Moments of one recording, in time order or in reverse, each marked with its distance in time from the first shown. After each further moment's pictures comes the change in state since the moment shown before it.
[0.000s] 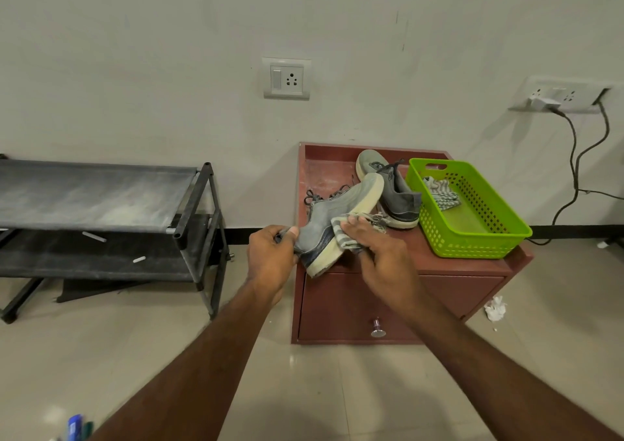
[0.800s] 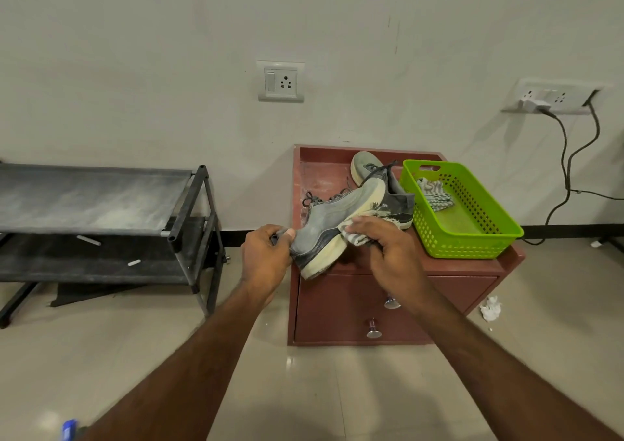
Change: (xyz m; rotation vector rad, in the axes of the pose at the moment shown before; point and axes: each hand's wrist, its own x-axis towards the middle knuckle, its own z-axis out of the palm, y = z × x) left_hand 0.001 0.001 -0.003 0.132 -0.020 0.079; right_hand 0.005 0.006 -0.017 -0.001 0.097 -0.022
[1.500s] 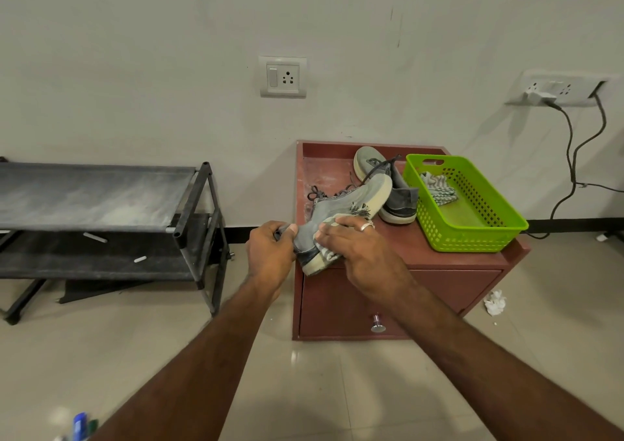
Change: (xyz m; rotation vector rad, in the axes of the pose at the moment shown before) left_hand 0.001 -0.003 0.002 0.024 0.043 -0.004; right_hand 0.001 -0.020 0.031 -0.325 -0.179 -0.439
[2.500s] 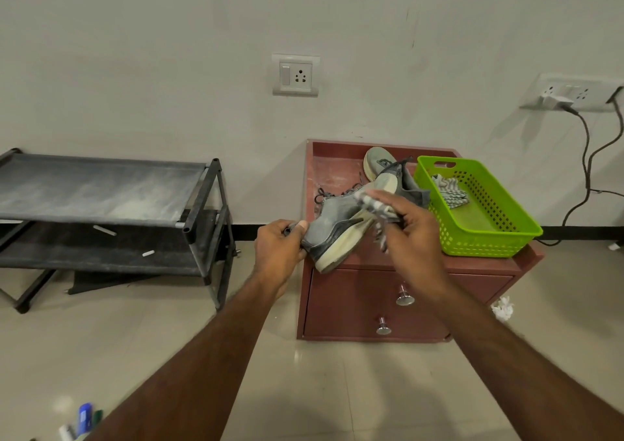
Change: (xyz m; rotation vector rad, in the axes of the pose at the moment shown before) left_hand 0.001 0.001 -0.005 -0.130 -0.093 -0.053; right_hand 0.010 0.001 -0.037 0.680 0.327 0.588
